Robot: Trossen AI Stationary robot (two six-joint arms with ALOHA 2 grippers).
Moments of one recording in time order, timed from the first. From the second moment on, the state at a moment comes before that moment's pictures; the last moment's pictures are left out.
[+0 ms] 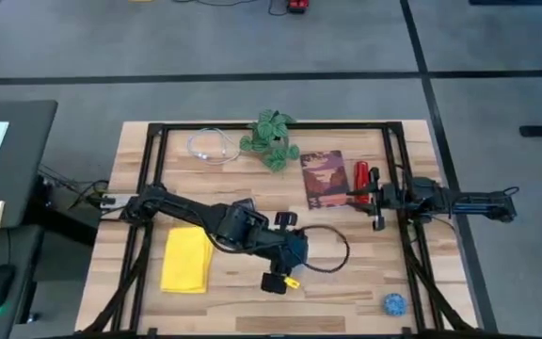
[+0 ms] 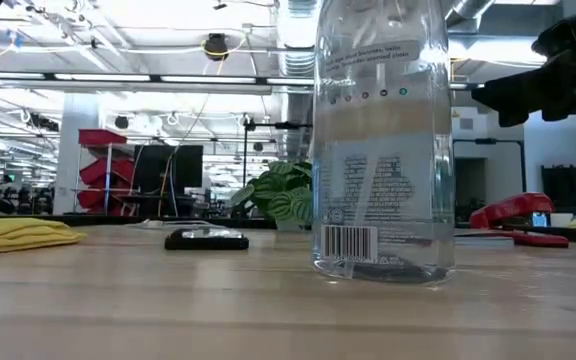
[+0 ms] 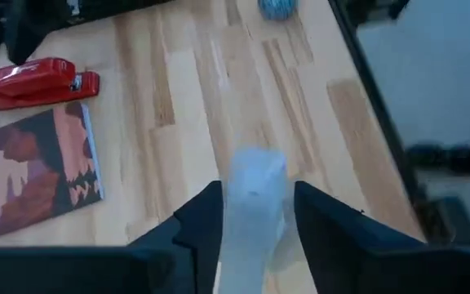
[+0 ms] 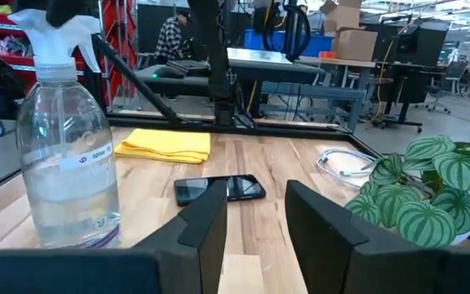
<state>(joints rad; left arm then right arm) -0.35 2.09 2.35 -1.12 -0.18 -0.16 -0.03 0.01 0.00 0.02 0.00 -0.09</state>
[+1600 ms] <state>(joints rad) -0.68 1.06 0.75 -0.96 0.00 -2.22 -0.03 0.01 0.00 0.02 0.00 -0.09</state>
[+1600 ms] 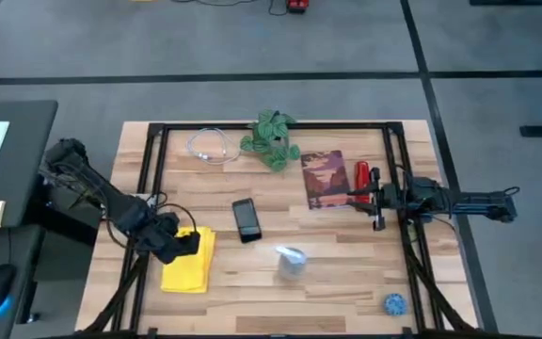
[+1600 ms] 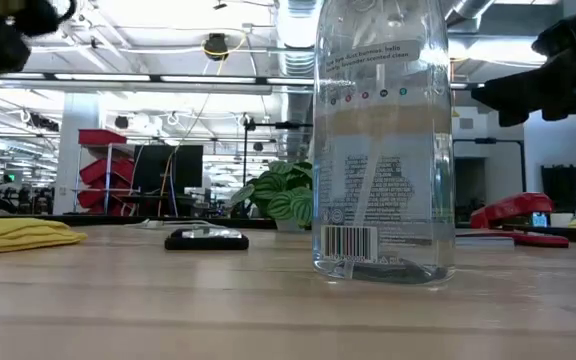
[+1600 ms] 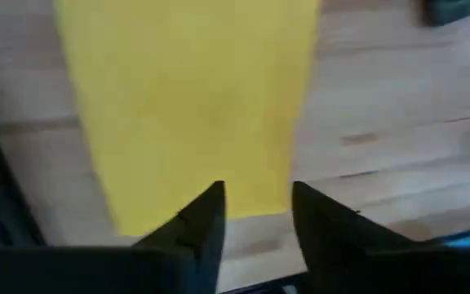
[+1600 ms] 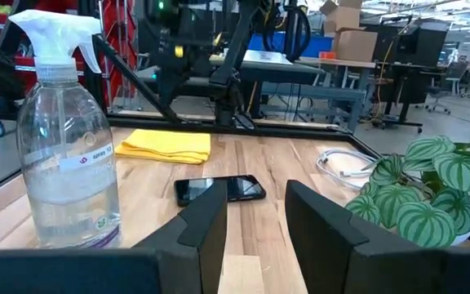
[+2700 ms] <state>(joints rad) -0.71 1.05 0.37 -0.59 -0.14 -2.01 -0.03 0.01 0.00 0.02 0.00 -0.09</state>
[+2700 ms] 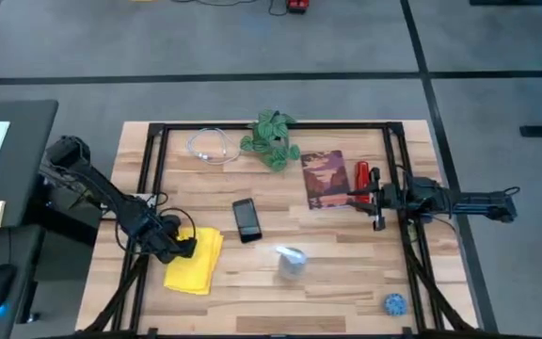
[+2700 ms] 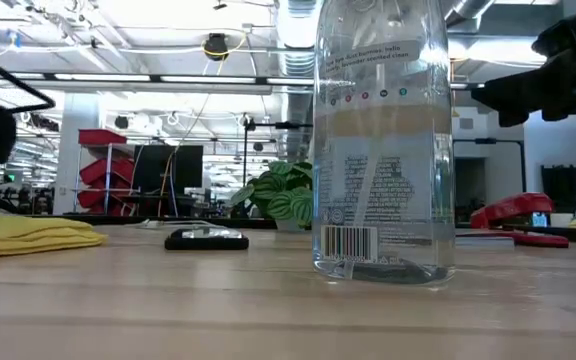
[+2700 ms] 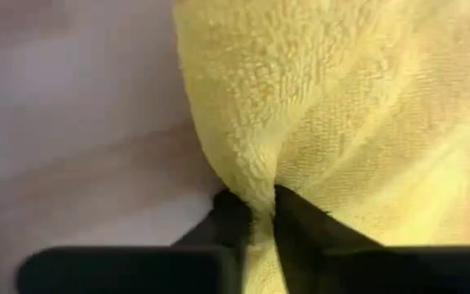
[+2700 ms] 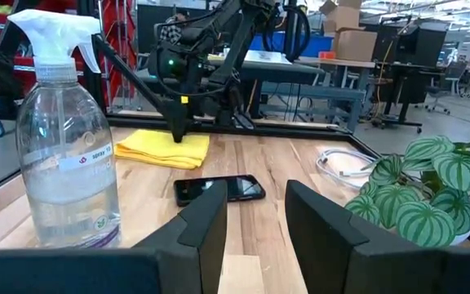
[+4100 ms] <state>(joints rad) -0.25 1.48 0.87 -0.46 0.07 -1.09 -0.03 0.01 0.00 0.02 0.00 -0.09</state>
